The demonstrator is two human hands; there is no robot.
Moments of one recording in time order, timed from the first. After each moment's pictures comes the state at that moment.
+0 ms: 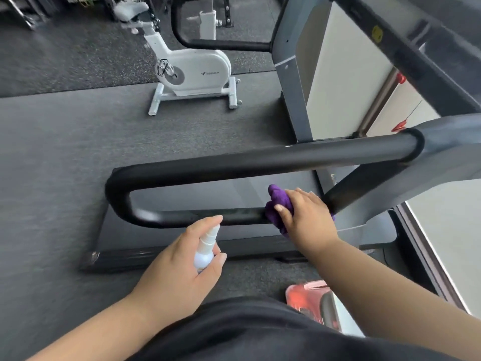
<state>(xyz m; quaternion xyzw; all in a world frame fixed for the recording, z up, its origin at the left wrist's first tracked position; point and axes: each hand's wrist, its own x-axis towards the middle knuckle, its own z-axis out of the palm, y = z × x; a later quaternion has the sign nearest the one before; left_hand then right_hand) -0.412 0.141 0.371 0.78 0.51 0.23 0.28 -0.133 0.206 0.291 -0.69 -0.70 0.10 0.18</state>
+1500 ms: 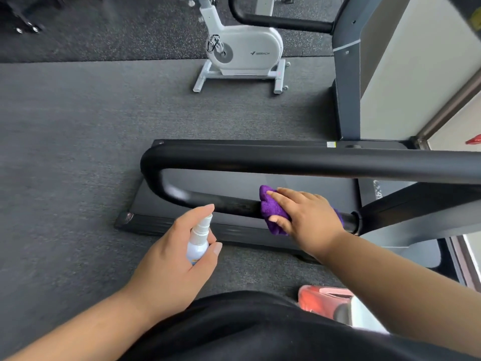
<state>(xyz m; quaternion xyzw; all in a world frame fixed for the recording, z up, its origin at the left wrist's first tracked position) -0.426 0.122 0.380 0.70 0.60 0.28 0.25 -0.163 0.238 0.278 -0.49 -0.86 0.08 0.11</state>
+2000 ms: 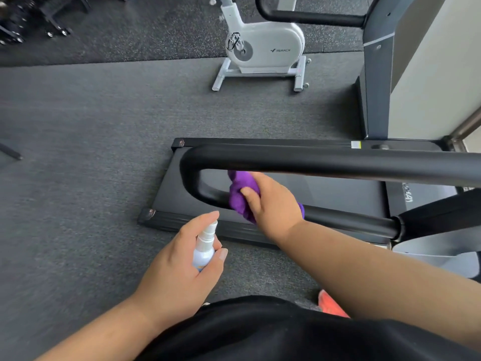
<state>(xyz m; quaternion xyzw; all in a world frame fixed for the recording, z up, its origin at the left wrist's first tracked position) -0.468 0.110 0.386 0.69 0.64 0.26 0.23 -0.300 0.254 0.301 -0.52 -0.76 0.30 0.26</state>
